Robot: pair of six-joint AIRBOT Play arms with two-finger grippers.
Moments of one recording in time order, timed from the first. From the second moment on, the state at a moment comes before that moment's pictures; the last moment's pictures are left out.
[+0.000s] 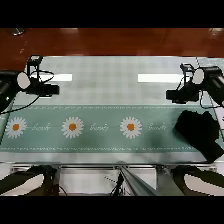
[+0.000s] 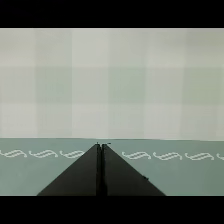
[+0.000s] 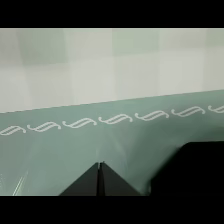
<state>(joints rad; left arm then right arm) -0.06 -1.25 1.02 1.62 -0.92 -1.64 0.04 -1.35 1.10 -1.63 1.18 1.78</state>
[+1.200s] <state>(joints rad) -0.06 -1.25 1.03 1.63 -0.94 -1.67 0.04 -1.35 1.11 -1.64 1.11 1.76</state>
